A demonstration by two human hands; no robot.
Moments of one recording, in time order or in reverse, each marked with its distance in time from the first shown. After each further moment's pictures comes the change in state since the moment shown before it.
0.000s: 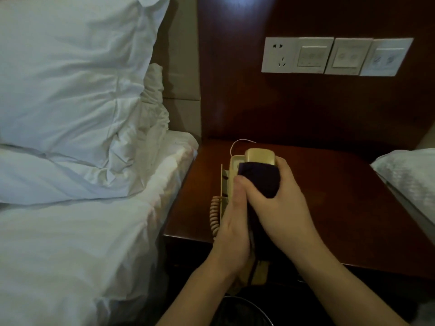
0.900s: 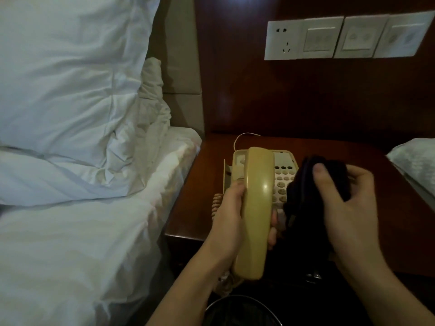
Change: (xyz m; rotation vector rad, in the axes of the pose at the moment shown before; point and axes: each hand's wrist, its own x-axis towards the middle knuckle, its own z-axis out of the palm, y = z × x) left_hand 0.011 0.011 -0.006 -0.147 -0.015 -0.379; right_hand -0.006 0.030 -0.051 0.362 0.317 0.048
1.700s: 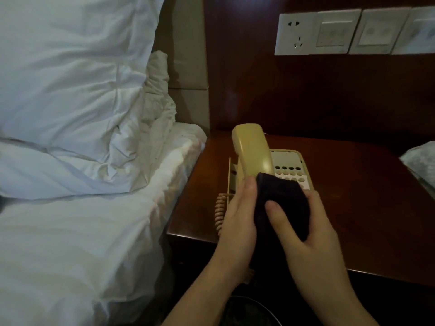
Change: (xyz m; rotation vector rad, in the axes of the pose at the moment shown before) left_hand 0.001 -0.010 0.009 0.013 0.187 0.126; right_hand -0.036 0.014 0.026 -0.166 -0.304 -0.043
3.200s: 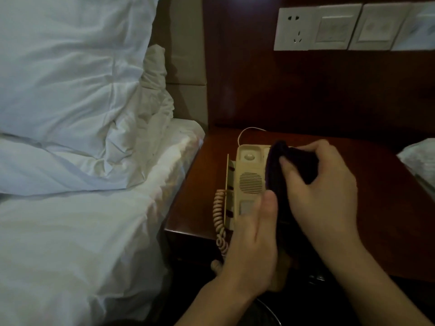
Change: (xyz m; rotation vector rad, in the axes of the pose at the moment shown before) left_hand -0.010 -0.021 0.007 0.314 -0.014 0.172; right_hand 0.048 -0.017 -0.004 -0.490 0.237 -0.260
